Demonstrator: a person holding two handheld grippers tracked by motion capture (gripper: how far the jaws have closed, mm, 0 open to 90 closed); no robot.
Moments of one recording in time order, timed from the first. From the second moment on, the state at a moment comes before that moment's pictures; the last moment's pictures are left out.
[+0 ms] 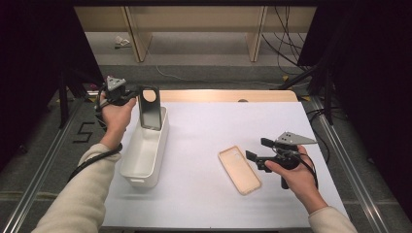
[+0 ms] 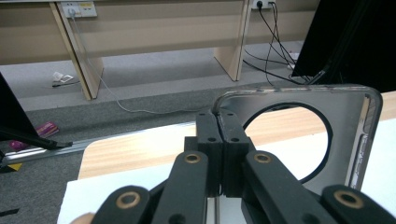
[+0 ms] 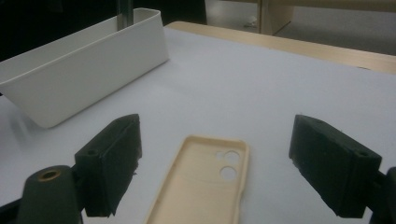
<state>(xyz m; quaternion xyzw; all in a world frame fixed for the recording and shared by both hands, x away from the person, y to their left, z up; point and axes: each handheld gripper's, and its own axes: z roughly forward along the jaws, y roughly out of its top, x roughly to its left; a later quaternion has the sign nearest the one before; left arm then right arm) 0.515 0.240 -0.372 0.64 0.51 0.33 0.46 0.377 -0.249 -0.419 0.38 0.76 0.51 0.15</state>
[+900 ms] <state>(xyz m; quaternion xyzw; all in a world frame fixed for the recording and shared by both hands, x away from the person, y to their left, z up) 0.517 0.238 -0.394 0.65 0.52 0.32 0.45 0.377 -0.249 -0.420 0.38 0.76 0.51 0.15</state>
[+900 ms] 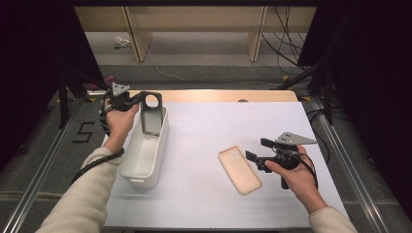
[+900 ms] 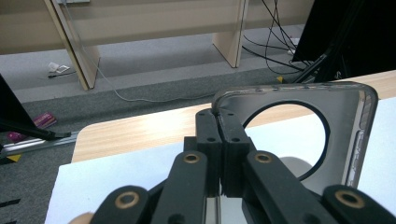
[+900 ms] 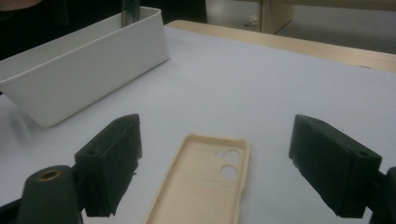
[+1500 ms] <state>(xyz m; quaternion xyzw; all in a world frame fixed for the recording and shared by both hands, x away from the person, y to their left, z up) 0.519 0.238 -0.403 0.66 0.52 0.32 0.44 0.377 -0.249 -0.420 0.38 0.76 0.51 0.15</state>
